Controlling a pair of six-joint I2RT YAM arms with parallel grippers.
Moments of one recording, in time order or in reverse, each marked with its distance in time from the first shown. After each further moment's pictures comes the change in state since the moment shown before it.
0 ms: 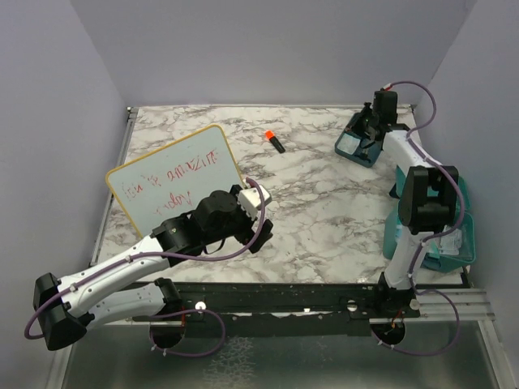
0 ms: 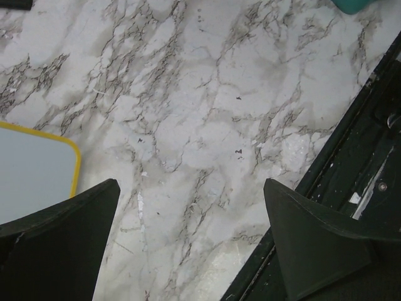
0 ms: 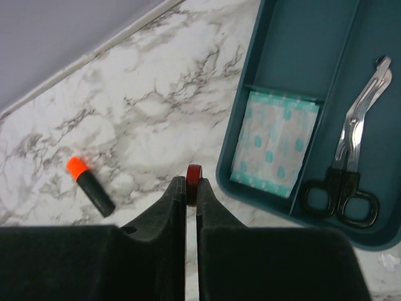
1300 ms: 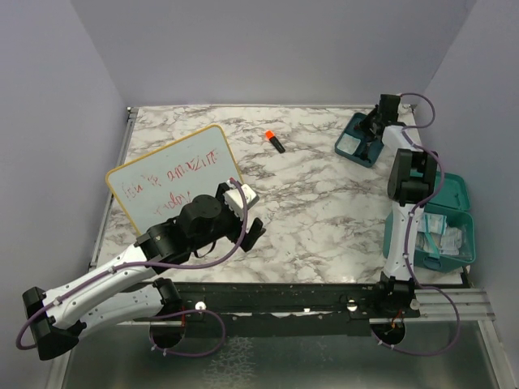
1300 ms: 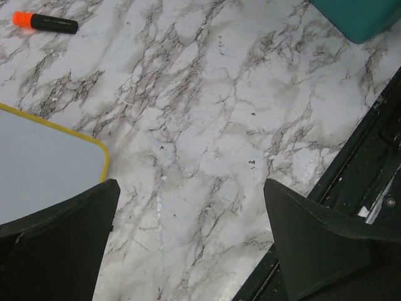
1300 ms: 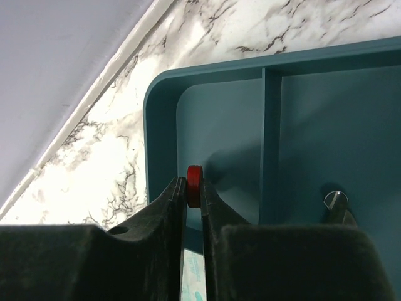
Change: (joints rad) left arm 0.000 -0.124 -0.024 -0.014 -0.079 0.015; right arm -0.132 0.555 0.494 0.022 0.020 0.177
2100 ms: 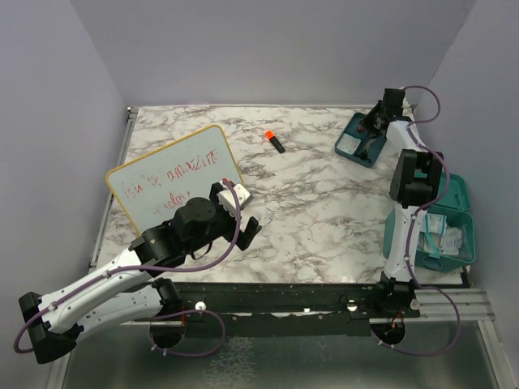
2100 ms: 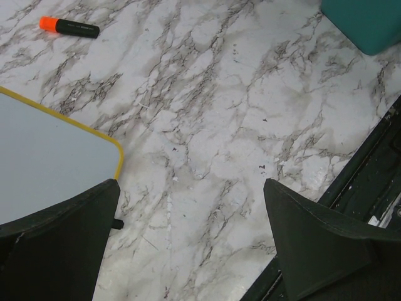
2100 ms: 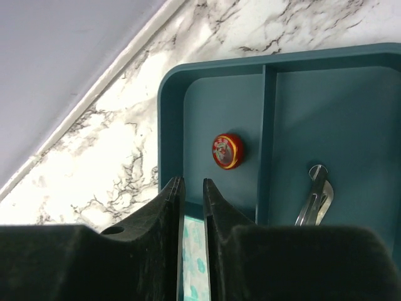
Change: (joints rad) left arm 0.000 -0.046 -0.016 0.000 -0.053 -0.001; right arm -0.005 -0.059 0.007 -0.099 0.001 -0.050
